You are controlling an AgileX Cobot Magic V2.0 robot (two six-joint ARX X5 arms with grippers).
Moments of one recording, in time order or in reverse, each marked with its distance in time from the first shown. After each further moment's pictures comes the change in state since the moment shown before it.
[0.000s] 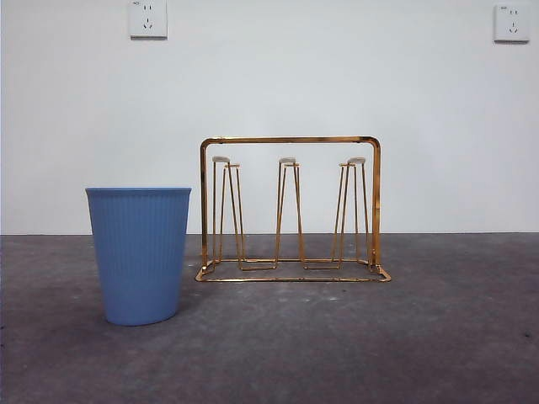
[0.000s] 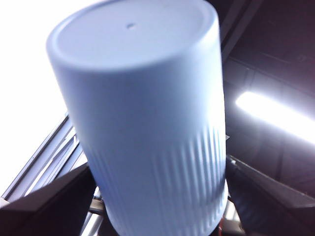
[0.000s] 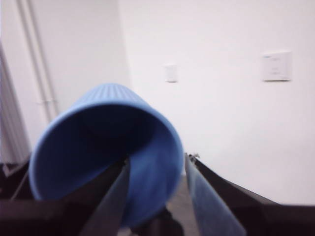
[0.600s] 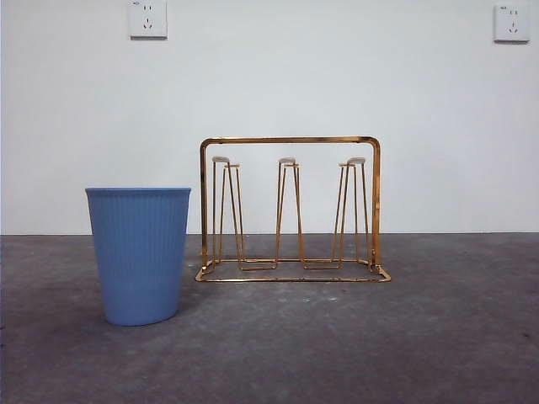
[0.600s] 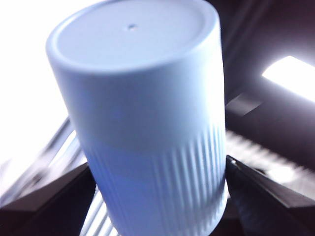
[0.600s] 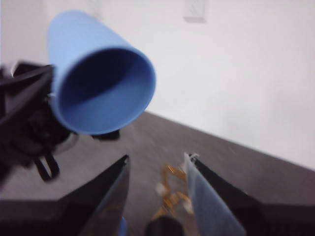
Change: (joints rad) left arm 0.045 -0.005 0.000 -0.268 0.084 0.076; right arm 0.000 -0.190 0.000 -0.476 0.285 -0.141
